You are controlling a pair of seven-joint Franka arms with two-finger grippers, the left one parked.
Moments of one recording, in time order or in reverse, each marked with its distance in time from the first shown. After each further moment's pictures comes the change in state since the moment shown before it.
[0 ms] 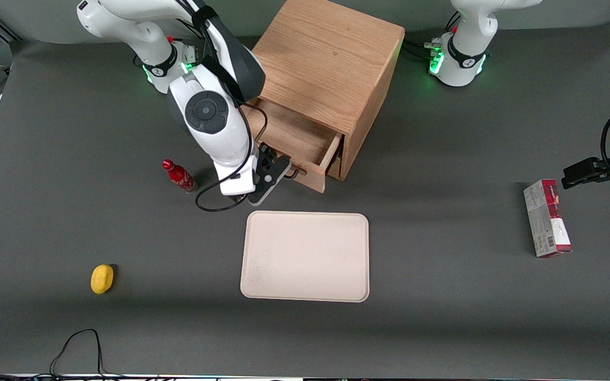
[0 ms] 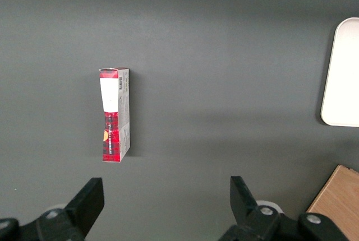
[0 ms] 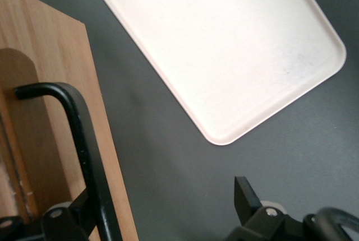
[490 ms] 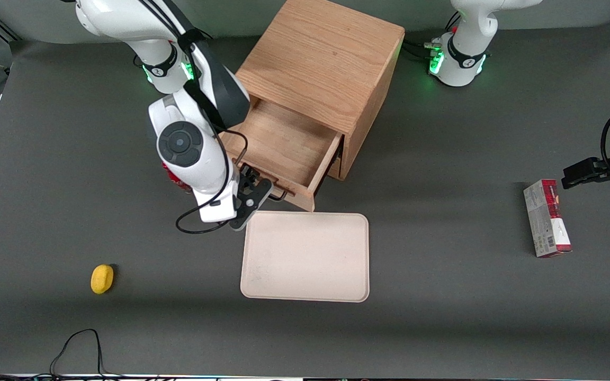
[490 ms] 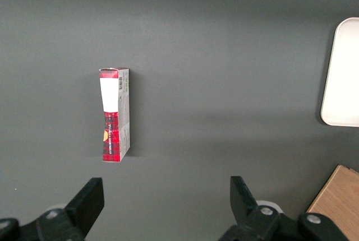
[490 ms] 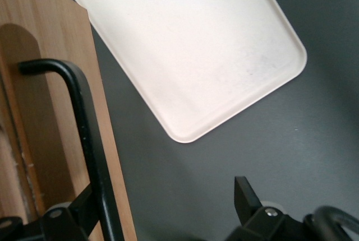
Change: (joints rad) arm -0.091 0.080 -0.001 0.133 0.000 -0.074 -0.123
